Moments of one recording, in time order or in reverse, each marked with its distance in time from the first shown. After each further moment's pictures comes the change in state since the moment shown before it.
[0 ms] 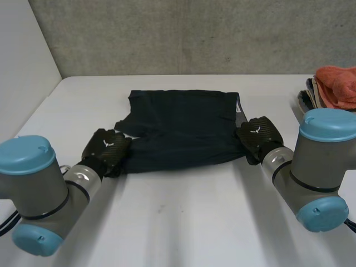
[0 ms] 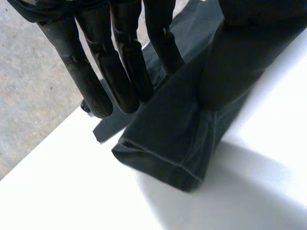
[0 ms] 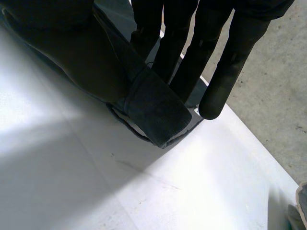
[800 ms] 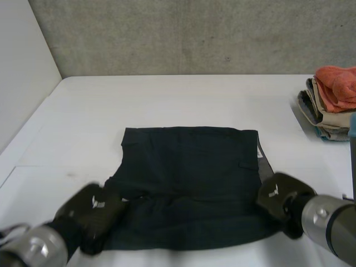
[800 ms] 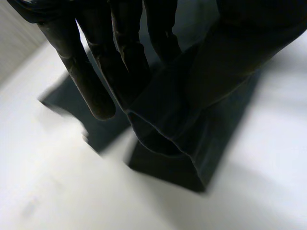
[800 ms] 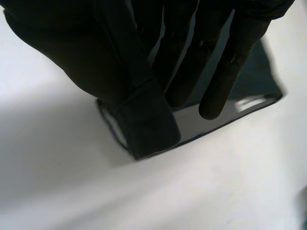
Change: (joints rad) left arm -0.094 0.481 -0.175 -0.644 0.003 0.069; right arm -0.001 -0.379 0.194 0.672 -0.031 -0.379; left_hand 0.184 0.184 0.185 0.190 0.188; right_hand 0.000 0.000 0.000 0.000 0.000
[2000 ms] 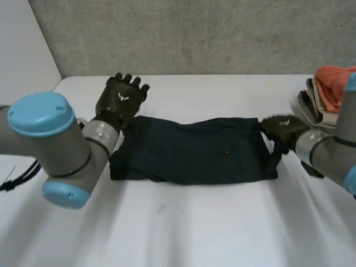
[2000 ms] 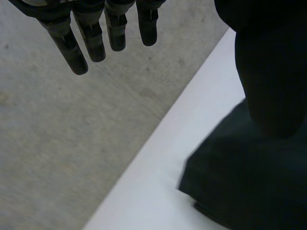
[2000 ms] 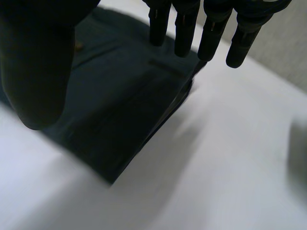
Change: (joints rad) left arm -0.024 -0.546 0.526 0.596 -0.103 0.033; right arm -0.200 0.376 -0.356 -0.281 -0.124 0.508; left_hand -0.932 -0.989 -0.981 -0.998 -0.953; right_hand -0.809 -0.860 -0.863 -0.870 -0.835
